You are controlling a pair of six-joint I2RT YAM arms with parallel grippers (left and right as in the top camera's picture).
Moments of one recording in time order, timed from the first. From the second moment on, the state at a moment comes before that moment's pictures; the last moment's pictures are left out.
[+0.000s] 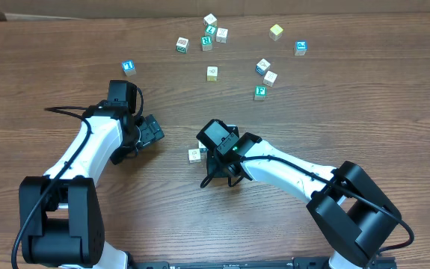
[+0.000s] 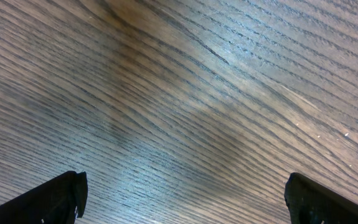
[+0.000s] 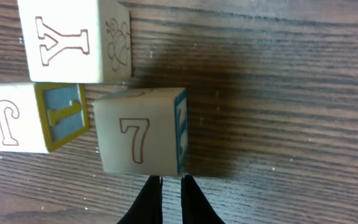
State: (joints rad) left arm -0.06 1.72 1.07 -0.74 -0.01 -0.60; right arm 0.80 1.86 1.13 -0.59 0.01 0.75
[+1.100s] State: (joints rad) left arm -0.06 1.72 1.07 -0.74 -0.01 -0.60; right arm 0.41 1.89 1.83 -0.89 0.12 0.52
